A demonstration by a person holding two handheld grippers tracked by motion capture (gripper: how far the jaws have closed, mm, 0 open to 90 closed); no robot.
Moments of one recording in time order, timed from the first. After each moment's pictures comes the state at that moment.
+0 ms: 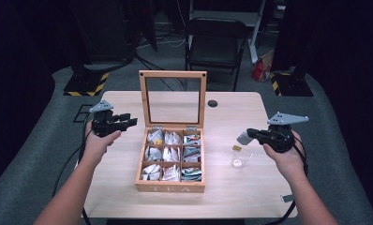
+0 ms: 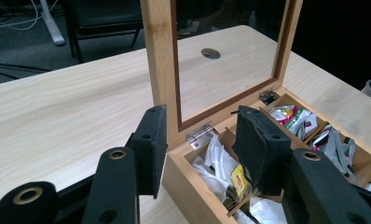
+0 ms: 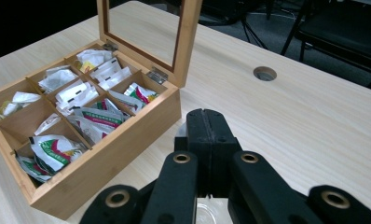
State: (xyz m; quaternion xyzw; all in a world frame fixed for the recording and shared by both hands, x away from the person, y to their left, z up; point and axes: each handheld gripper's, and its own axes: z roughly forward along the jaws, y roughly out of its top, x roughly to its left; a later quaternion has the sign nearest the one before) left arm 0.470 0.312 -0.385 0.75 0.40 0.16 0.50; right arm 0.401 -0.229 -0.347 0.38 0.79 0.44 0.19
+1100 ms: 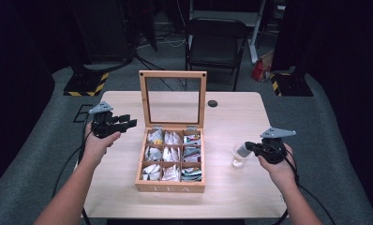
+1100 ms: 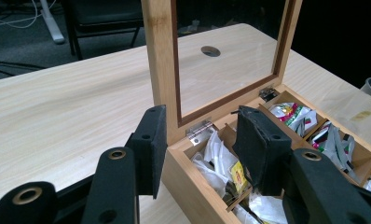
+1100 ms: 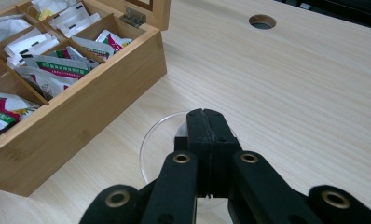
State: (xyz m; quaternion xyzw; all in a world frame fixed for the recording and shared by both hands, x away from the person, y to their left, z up) left arm 0.467 0.314 -0.389 0.75 0.40 0.16 0.50; right arm 0.403 -0.230 -0.411 0.41 0.80 0.40 0.18
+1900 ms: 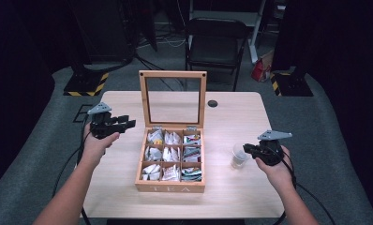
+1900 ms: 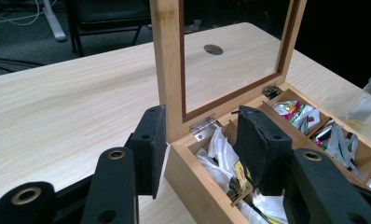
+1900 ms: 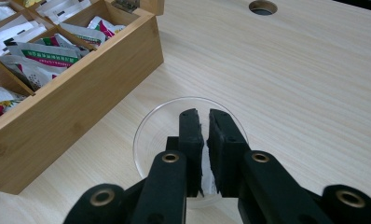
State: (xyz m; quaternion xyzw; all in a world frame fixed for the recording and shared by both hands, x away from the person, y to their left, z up) left arm 0.467 0.319 -0.392 0.75 0.41 0.16 0.50; right arm 0.404 -0.228 -0.424 0.42 0.80 0.39 0.18
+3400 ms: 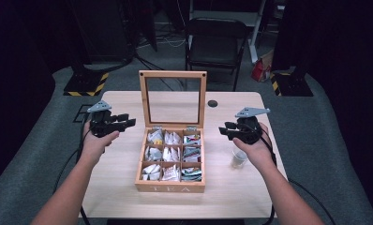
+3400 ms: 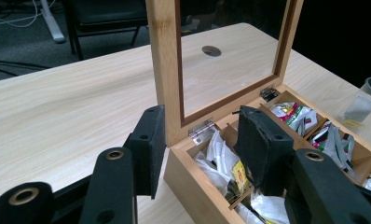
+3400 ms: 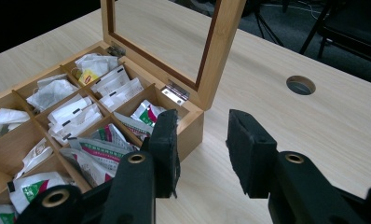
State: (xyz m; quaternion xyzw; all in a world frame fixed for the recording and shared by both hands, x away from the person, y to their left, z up) left arm 0.468 0.318 -0.385 0.76 0.40 0.15 0.49; right arm 0.444 -0.156 -0.368 0.37 0.81 0.43 0.17
